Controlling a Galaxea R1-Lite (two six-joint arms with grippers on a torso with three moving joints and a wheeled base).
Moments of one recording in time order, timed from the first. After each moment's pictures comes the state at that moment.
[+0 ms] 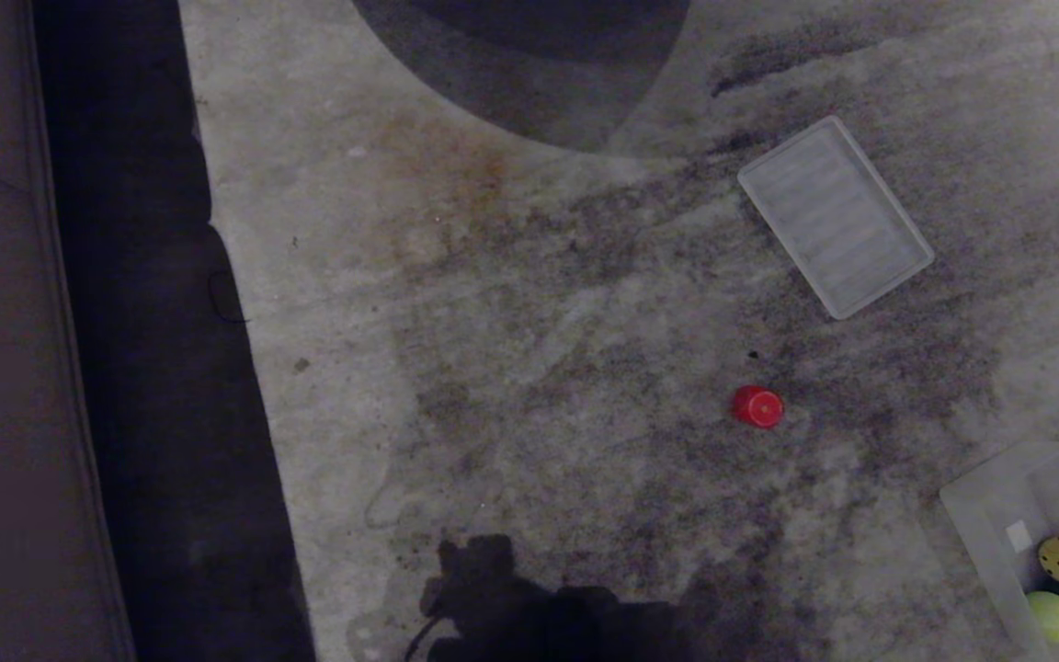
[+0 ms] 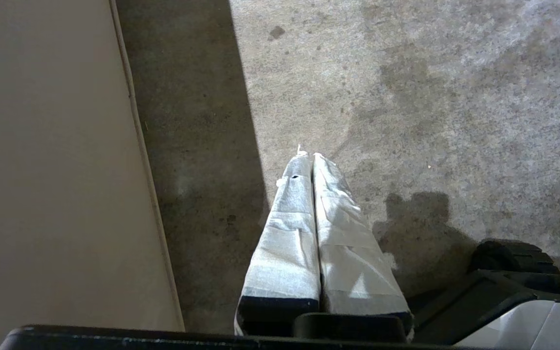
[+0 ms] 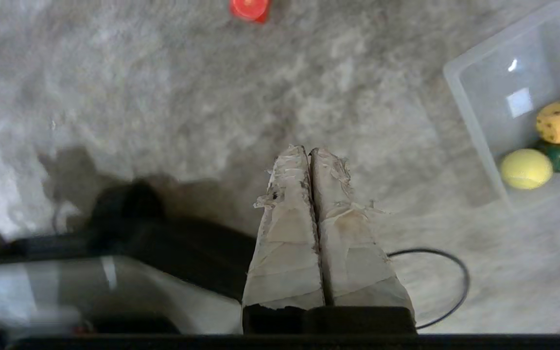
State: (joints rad) left arm -0.01 0.00 0.00 0.00 0.04 -0.01; right arm 0.01 0.53 -0.37 0.17 -0.01 0.13
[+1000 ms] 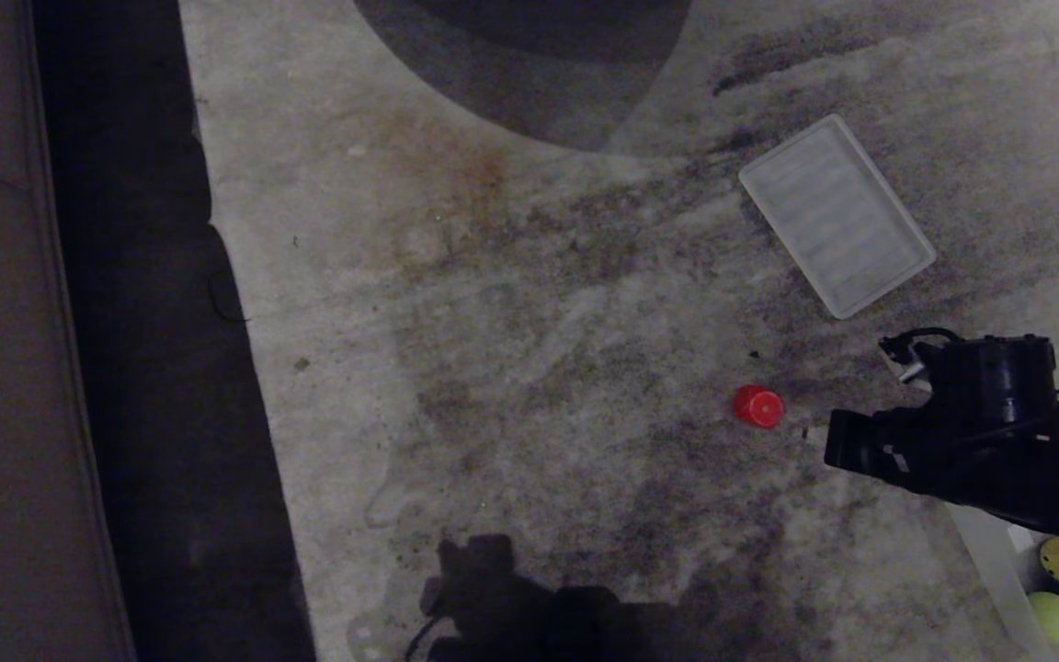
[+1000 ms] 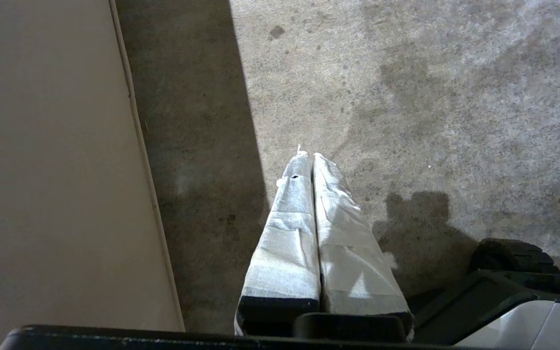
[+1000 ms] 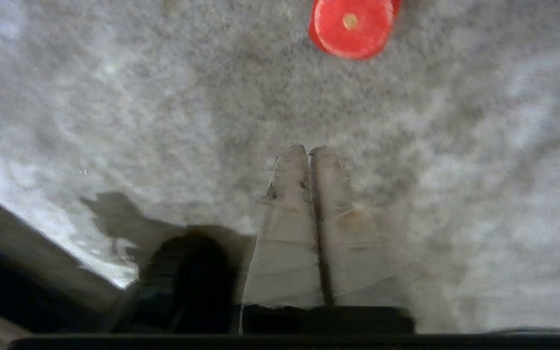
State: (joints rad) left arm -0.01 0.00 0.00 0.00 0.04 -0.01; right arm 0.14 1.74 -0.58 -0.62 0.10 0.32
